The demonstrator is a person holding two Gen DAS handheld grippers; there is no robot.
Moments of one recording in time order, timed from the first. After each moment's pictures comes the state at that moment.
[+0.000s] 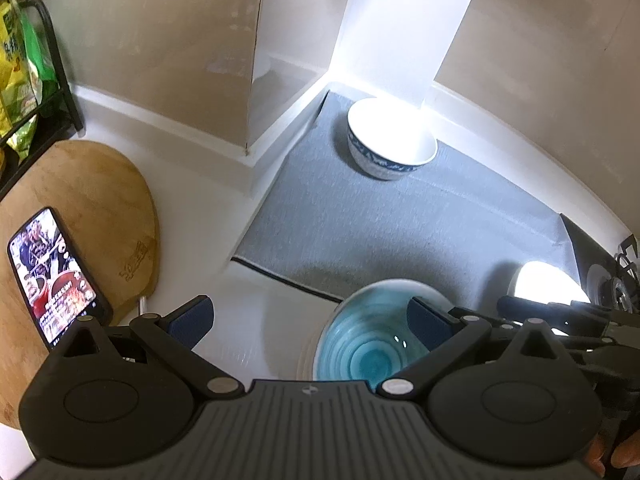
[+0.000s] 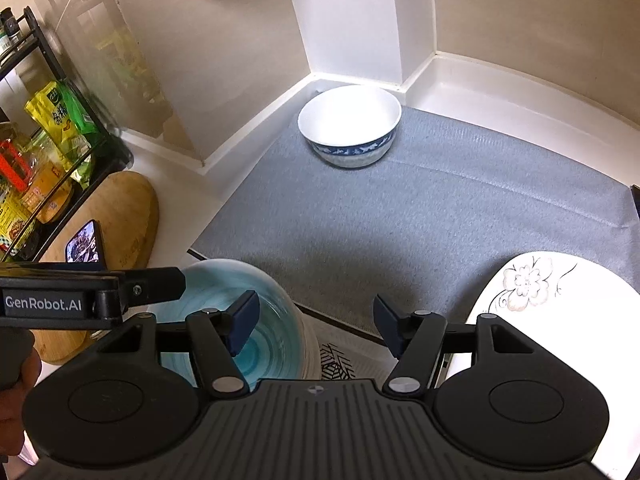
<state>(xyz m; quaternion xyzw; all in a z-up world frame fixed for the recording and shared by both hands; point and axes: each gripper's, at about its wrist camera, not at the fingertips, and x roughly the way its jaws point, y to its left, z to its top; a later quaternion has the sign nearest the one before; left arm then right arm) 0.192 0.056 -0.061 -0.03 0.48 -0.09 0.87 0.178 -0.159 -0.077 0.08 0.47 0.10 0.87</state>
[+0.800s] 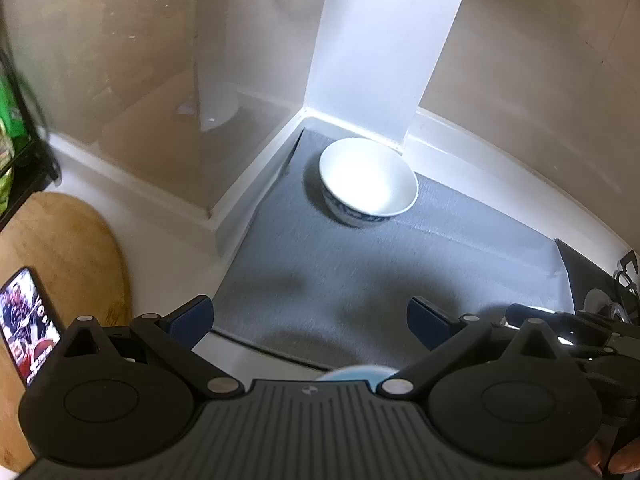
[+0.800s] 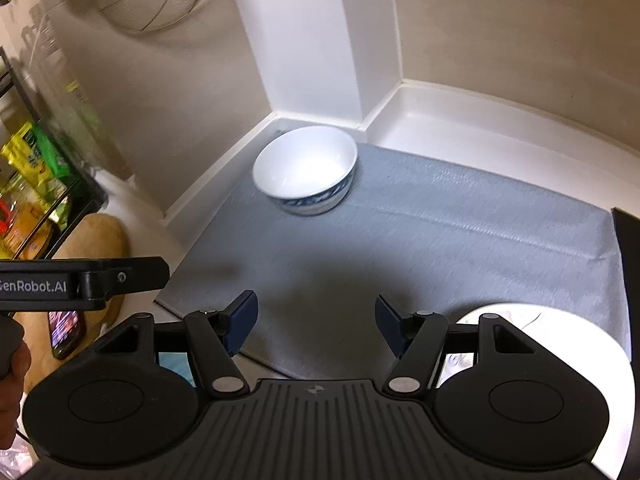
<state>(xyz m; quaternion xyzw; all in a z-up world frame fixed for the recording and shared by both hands) 0.237 0.021 -0.045 -0.02 0.46 -0.11 0.88 0.208 -0.197 -0.069 0.09 0.44 0.07 0.89</state>
